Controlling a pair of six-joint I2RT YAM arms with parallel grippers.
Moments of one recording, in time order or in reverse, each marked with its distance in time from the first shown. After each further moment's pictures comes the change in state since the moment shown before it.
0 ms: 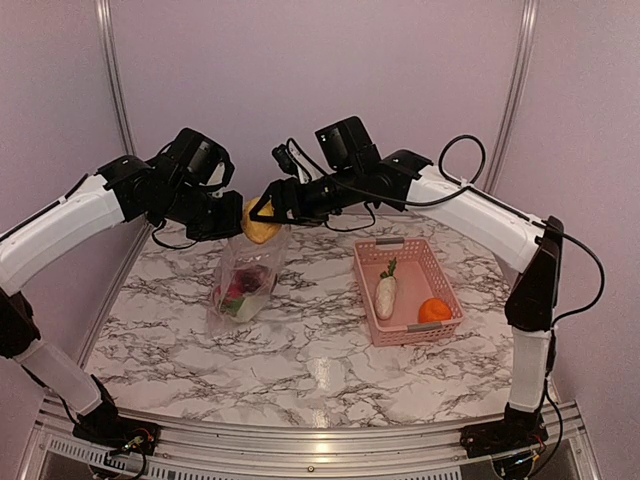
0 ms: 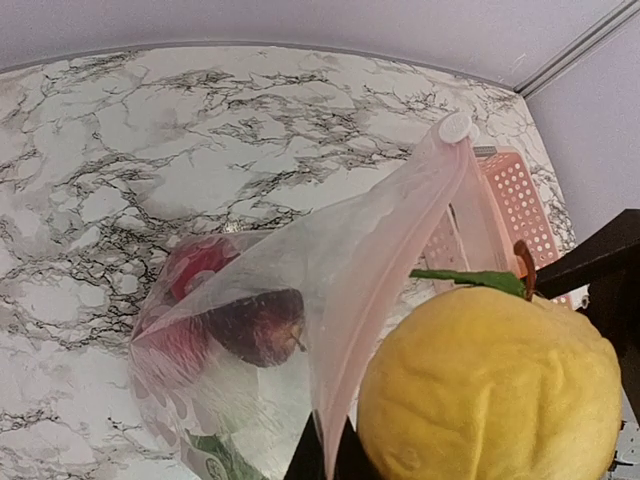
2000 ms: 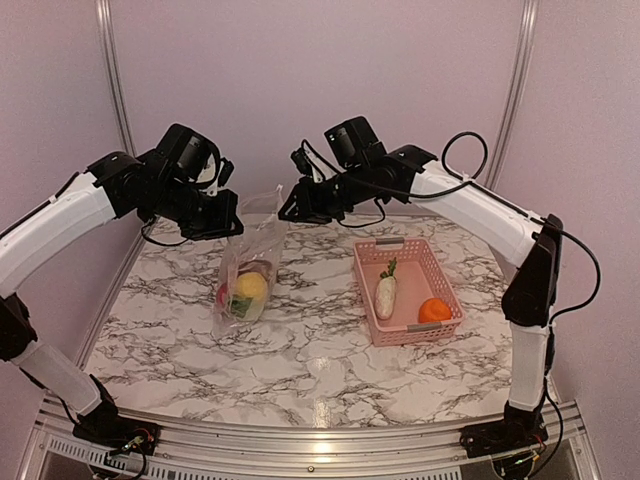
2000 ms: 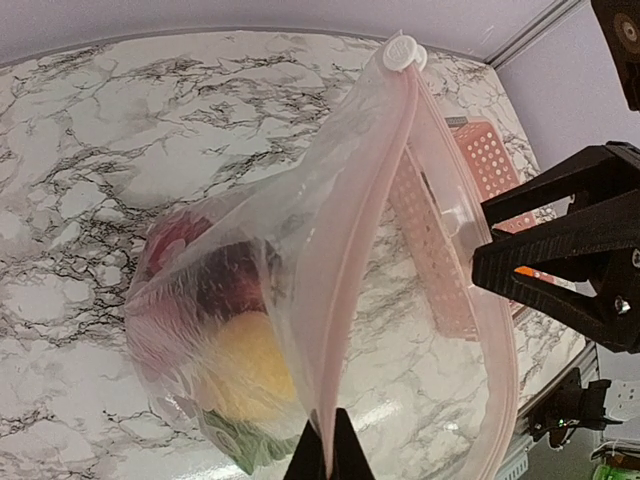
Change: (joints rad) left arm 0.035 -0.029 0.004 -0.033 0.116 0.059; right arm -0.068 0.023 0.038 -0.115 0.072 0.028
